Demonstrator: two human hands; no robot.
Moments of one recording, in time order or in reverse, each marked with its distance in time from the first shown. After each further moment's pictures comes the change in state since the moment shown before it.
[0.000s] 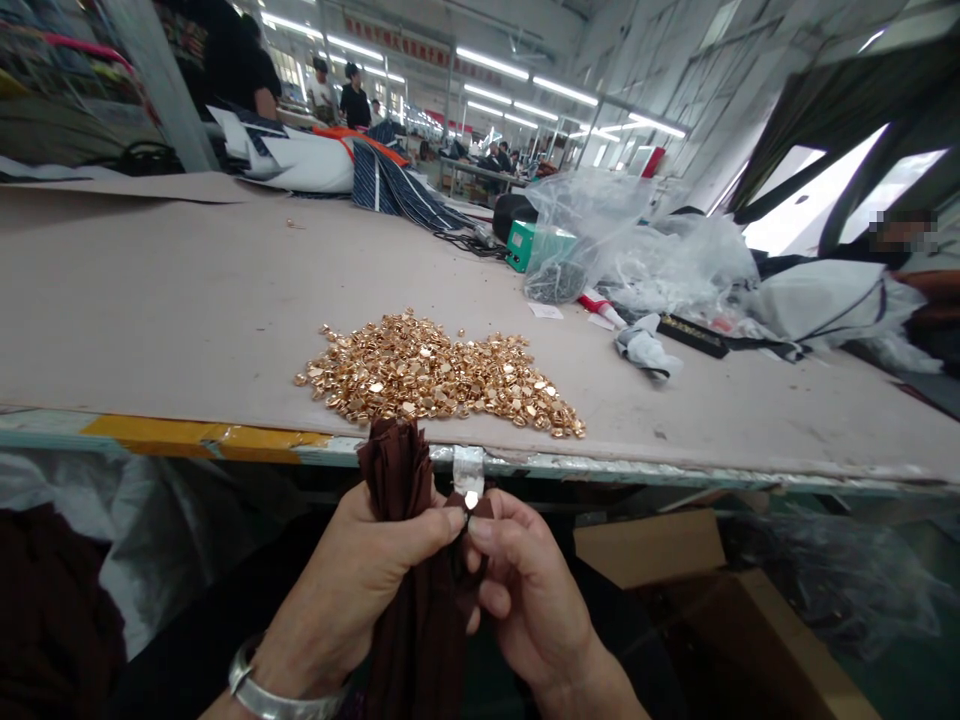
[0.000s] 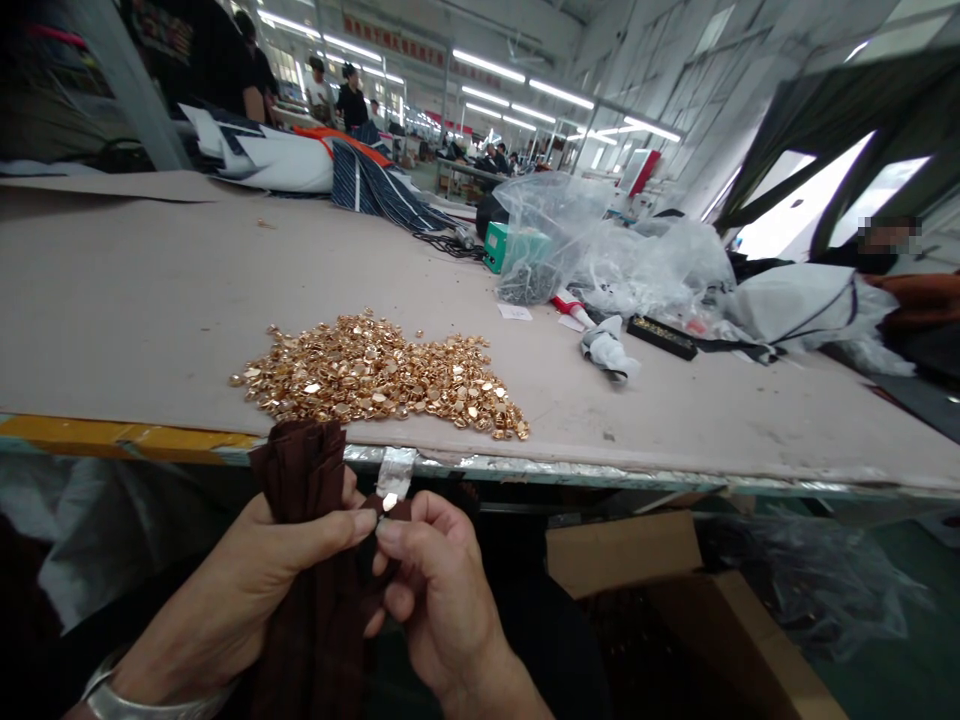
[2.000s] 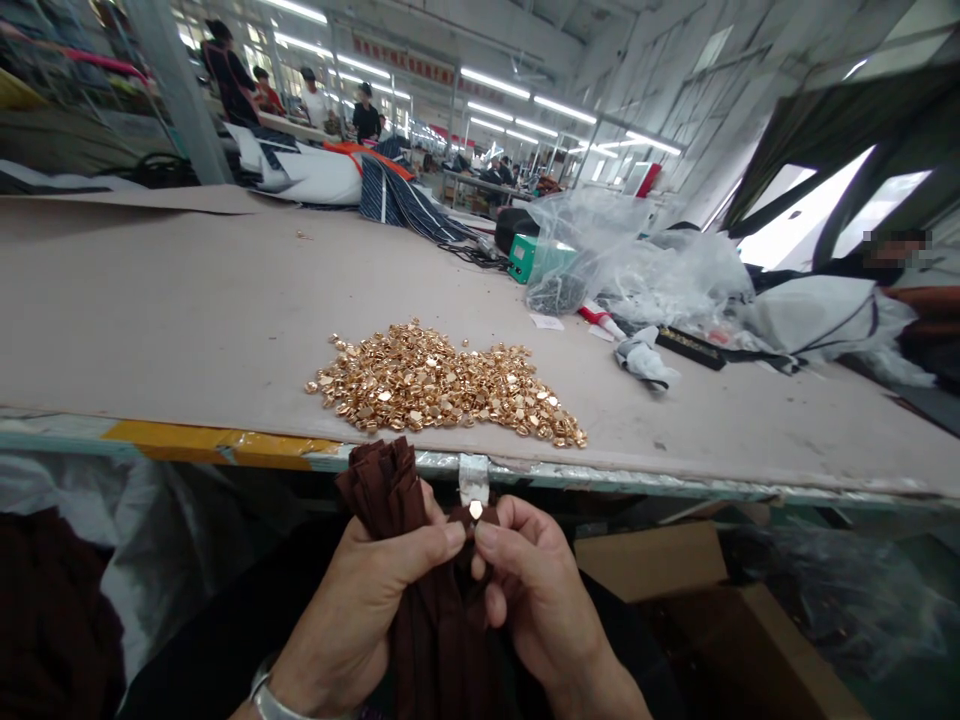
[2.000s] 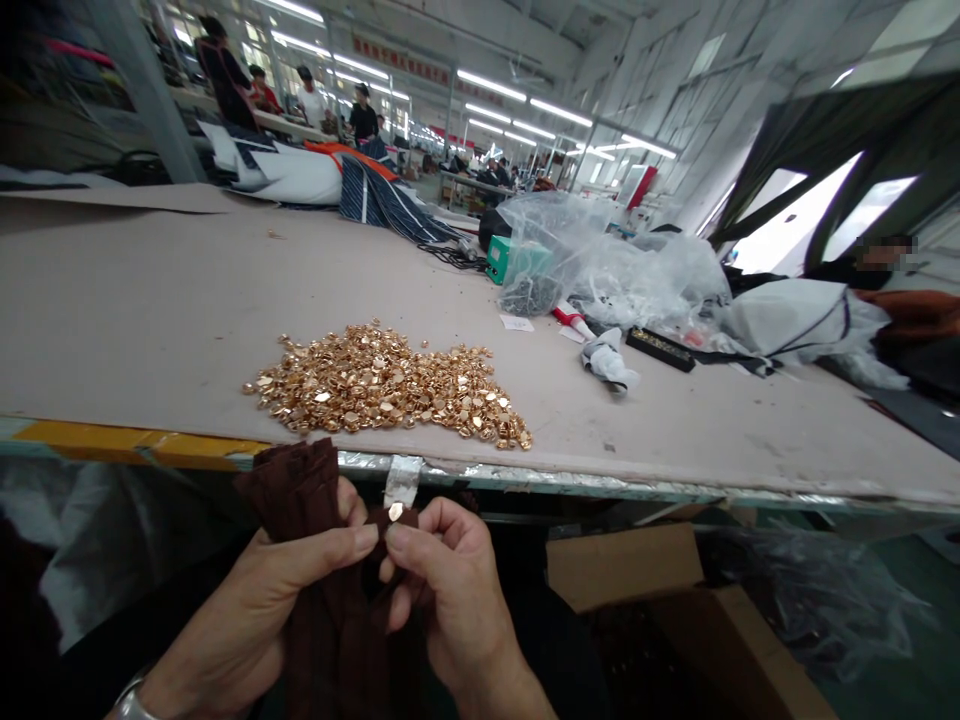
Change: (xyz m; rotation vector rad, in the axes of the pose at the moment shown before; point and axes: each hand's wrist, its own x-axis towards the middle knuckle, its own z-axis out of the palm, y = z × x) left_hand 0.005 -0.017 -0.017 -0.110 -0.054 0.101; right_hand 0.002 -0.005 -0.007 -0.116 0.026 -0.041
